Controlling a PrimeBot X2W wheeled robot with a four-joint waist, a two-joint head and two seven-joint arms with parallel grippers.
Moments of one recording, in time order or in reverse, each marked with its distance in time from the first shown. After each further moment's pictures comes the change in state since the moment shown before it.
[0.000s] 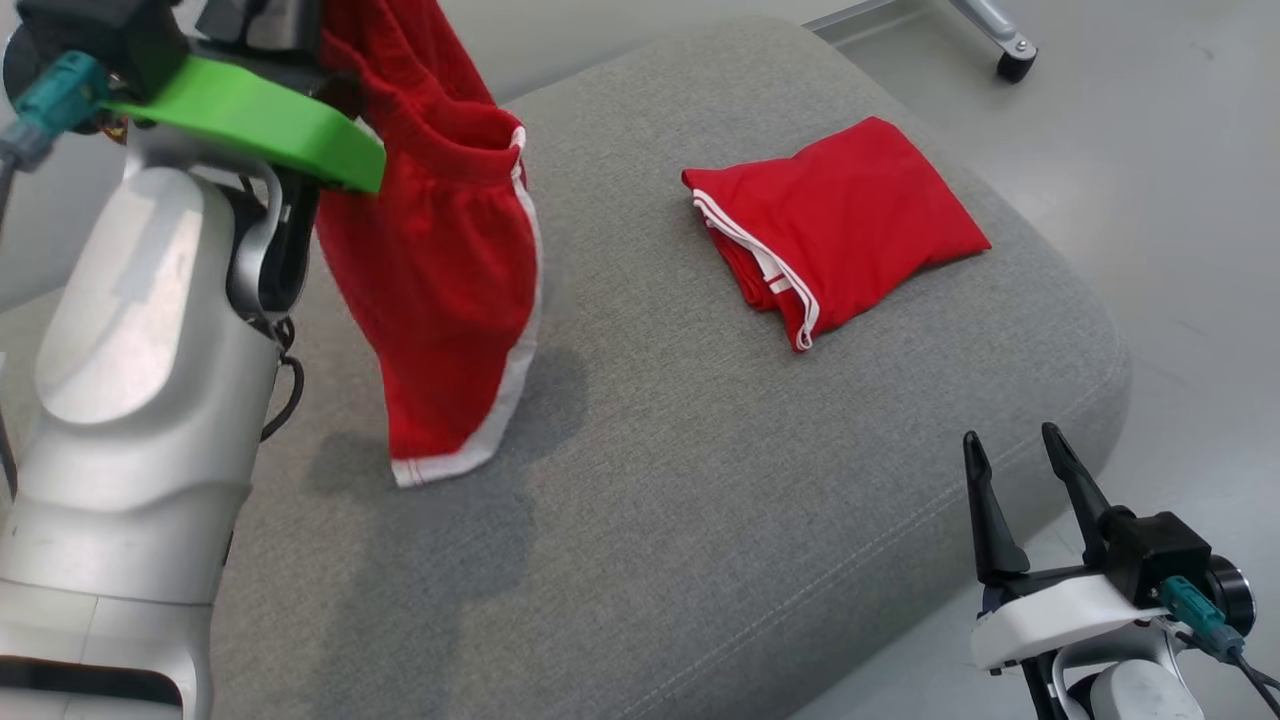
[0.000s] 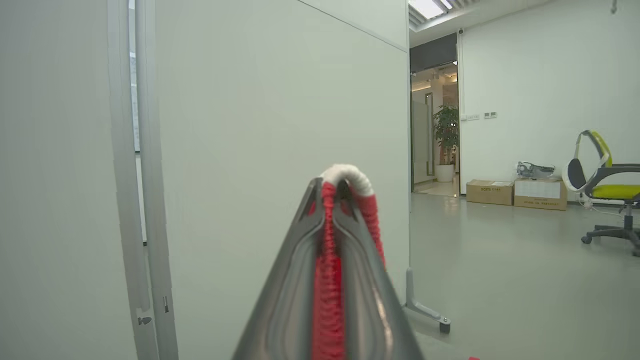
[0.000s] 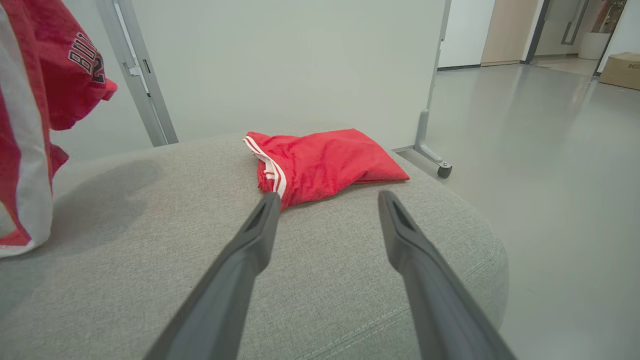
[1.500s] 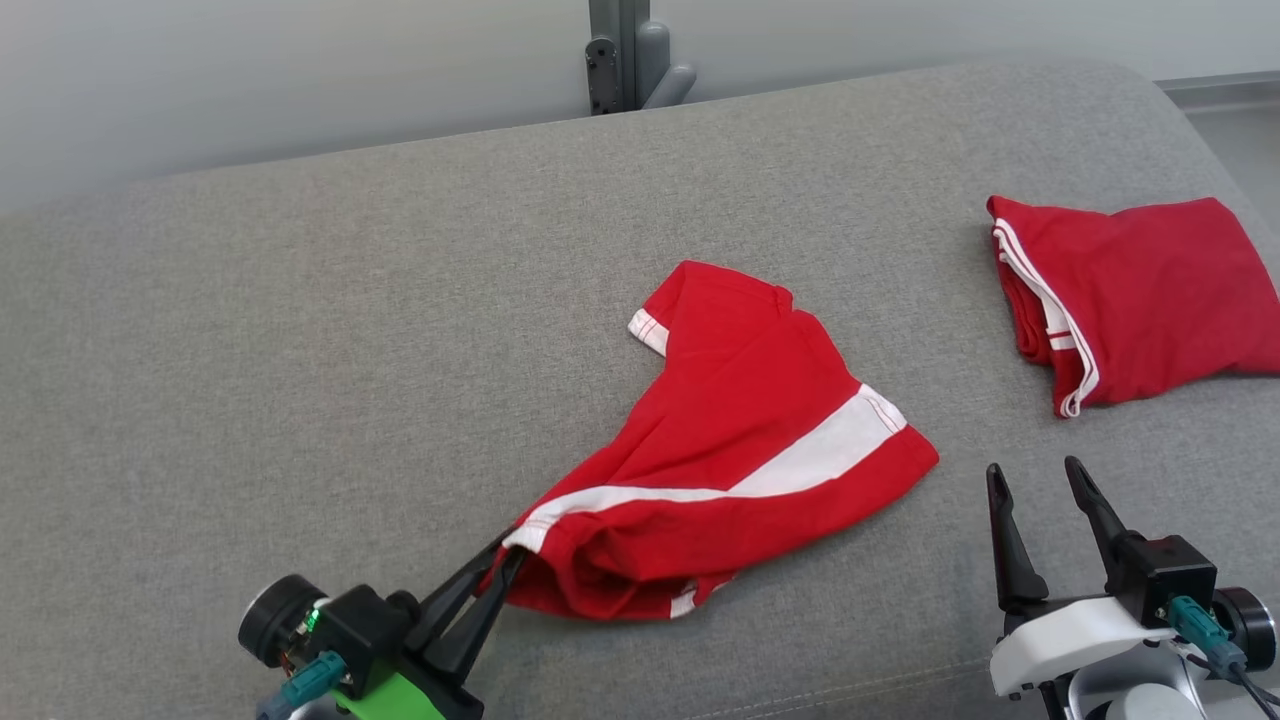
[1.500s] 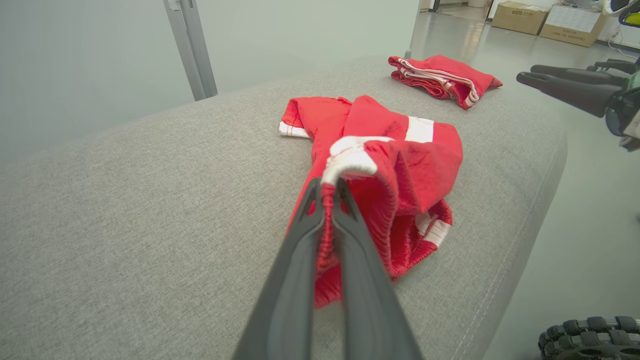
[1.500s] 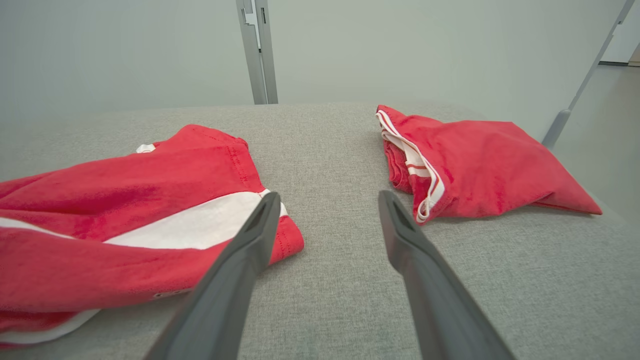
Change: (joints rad) left arm 0.785 0.252 -0.326 -0.390 -0.030 -0.003 -0.018; right arm 0.026 0.001 -0.053 0.050 -0.046 0.000 0.000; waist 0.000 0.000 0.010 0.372
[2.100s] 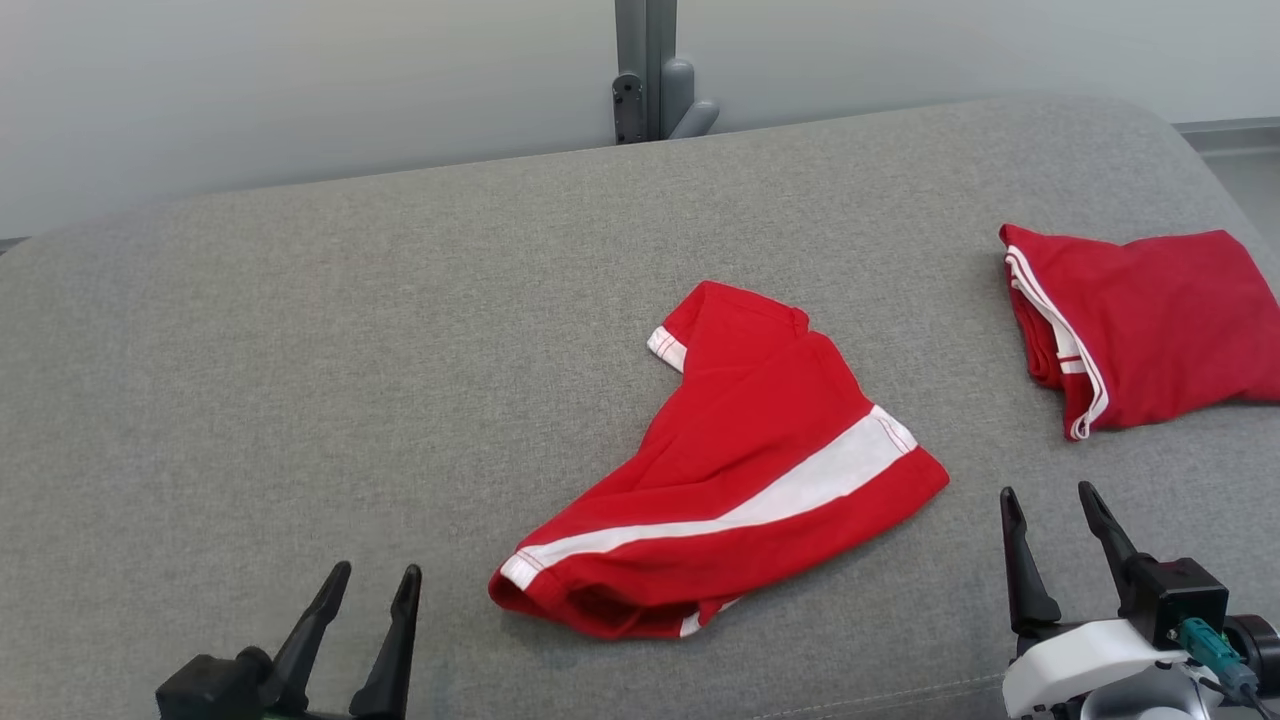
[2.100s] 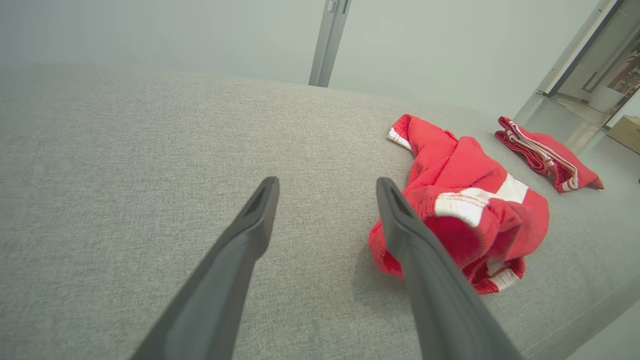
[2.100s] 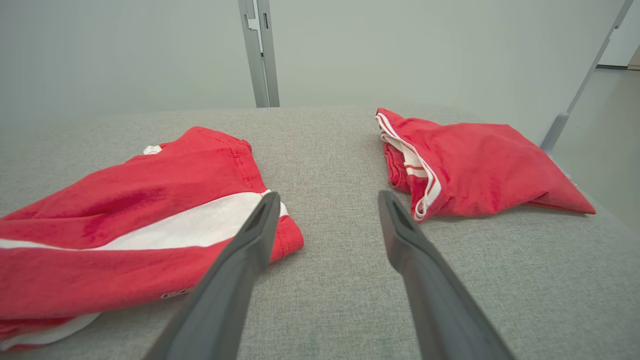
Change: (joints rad) left arm 0.249 -0.136 0.350 0.007 -0.080 0.000 0.000; right arm 0.033 0.000 -0.018 0.001 0.000 0.000 0.000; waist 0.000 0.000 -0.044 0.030
